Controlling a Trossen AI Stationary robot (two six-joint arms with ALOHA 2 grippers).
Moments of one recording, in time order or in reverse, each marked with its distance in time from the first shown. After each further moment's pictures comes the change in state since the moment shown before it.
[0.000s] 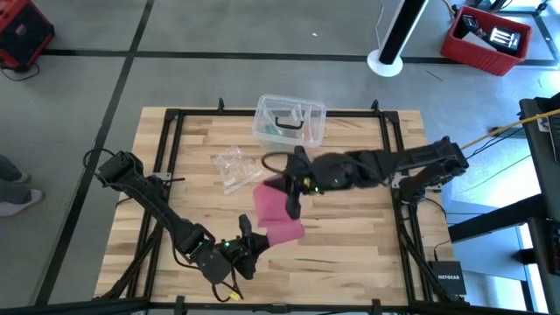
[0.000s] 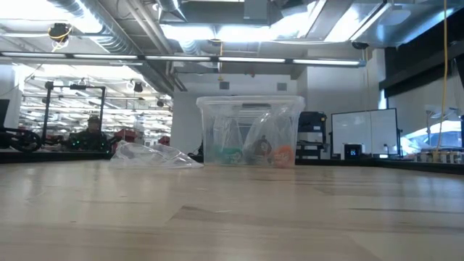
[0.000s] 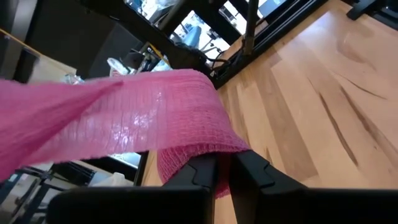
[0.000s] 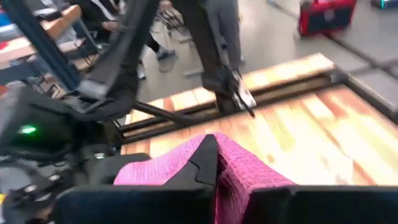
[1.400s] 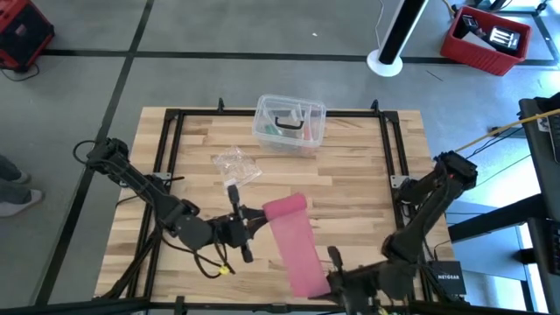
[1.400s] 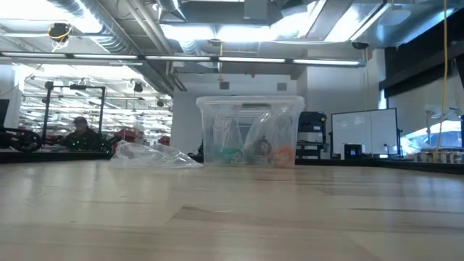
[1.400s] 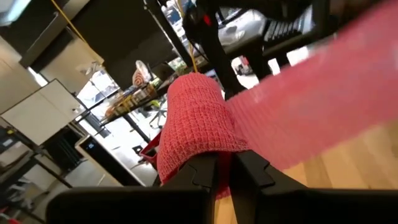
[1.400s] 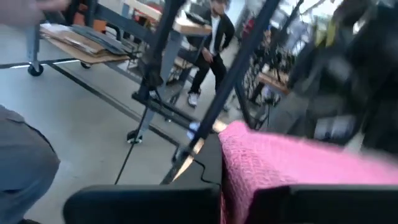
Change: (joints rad) left arm 0.097 -0.197 0.088 0.019 0.008 -0.030; right arm 0.691 0.026 -0.434 0.705 0.341 -0.713
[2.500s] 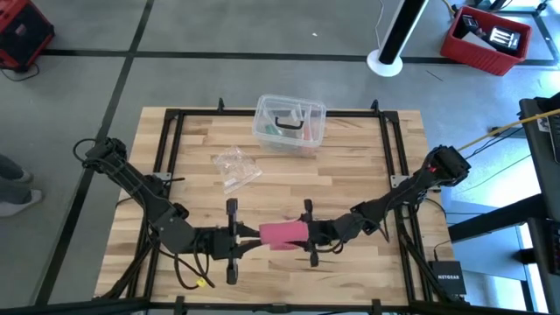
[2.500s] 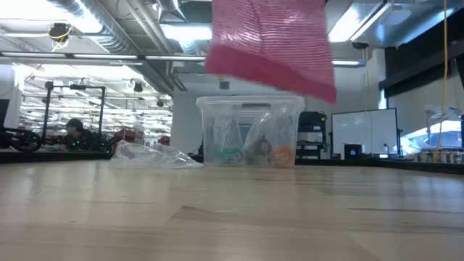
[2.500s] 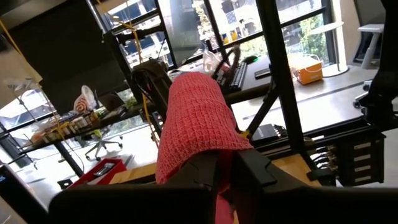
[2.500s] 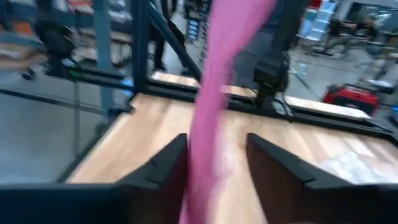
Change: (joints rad) left arm -0.082 -0.015 0.043 0.077 0.196 -0.094; right arm -0.393 0.002 -0.397 0.359 -0.164 0.262
